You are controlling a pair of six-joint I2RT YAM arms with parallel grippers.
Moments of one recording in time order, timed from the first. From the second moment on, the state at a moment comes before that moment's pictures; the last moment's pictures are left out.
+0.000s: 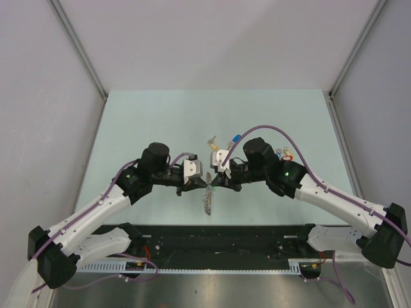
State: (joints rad) left arm -0.69 0.97 0.79 -0.35 0.74 0.44; right arm 0.91 1.16 1.00 -0.34 -0.54 -0.39
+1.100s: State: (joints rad) left arm -0.69 0.97 0.79 -0.35 0.74 0.44; right arm 0.90 1.17 1.00 -0.33 -0.54 -0.37
